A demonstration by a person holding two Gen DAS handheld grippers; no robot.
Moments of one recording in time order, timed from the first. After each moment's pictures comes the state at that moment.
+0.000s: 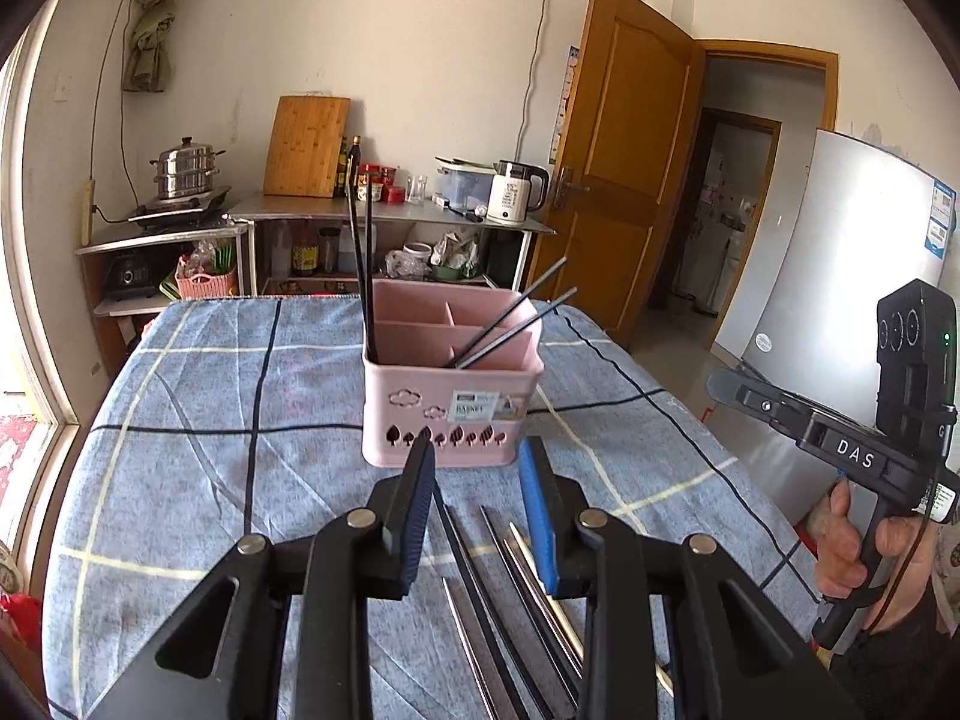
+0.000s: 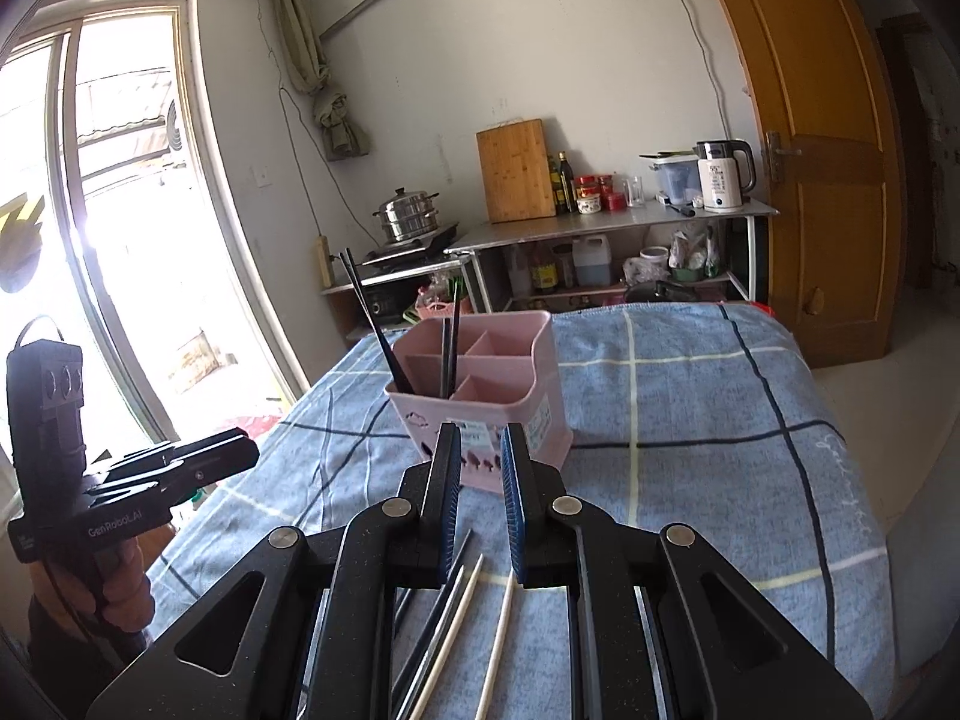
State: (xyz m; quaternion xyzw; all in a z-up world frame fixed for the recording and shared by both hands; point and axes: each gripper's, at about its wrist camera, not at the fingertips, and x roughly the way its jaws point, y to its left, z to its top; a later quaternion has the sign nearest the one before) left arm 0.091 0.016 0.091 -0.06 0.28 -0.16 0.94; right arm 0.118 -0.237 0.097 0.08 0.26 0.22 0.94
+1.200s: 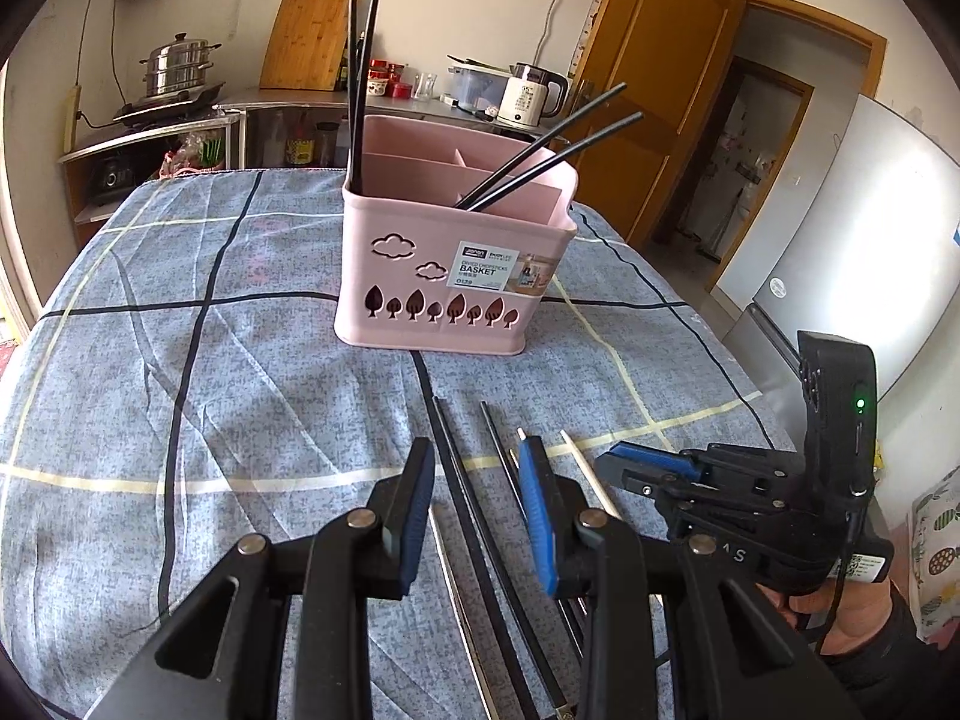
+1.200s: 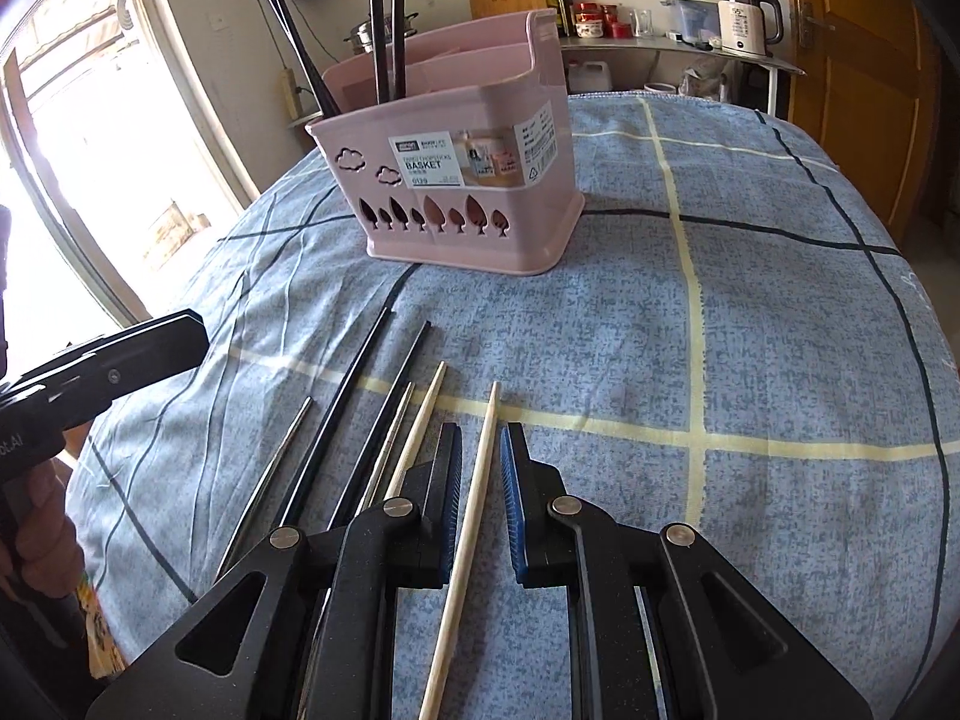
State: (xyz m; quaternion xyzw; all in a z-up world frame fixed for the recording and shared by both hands) left arm 0.119 0.000 0.019 -0.08 0.38 -0.17 0.90; right arm 0.158 -0.200 -0.032 0.02 0.45 0.22 0.87
